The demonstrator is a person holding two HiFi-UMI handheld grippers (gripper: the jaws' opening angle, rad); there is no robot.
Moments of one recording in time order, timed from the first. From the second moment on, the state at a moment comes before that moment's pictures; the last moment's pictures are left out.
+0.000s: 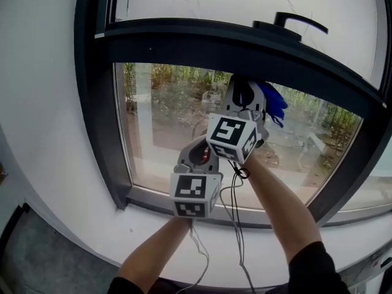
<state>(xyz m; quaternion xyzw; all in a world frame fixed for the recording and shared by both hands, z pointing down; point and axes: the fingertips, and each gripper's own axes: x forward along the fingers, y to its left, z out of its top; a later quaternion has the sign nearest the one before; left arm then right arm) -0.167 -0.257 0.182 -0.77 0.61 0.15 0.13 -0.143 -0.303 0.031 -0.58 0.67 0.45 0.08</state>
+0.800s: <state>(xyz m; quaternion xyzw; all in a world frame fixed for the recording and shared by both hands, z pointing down) -0.275 -0.238 0.204 -0.73 0.67 0.13 0.11 -0.272 -0.289 0.034 -0.54 0.72 0.44 0.08</state>
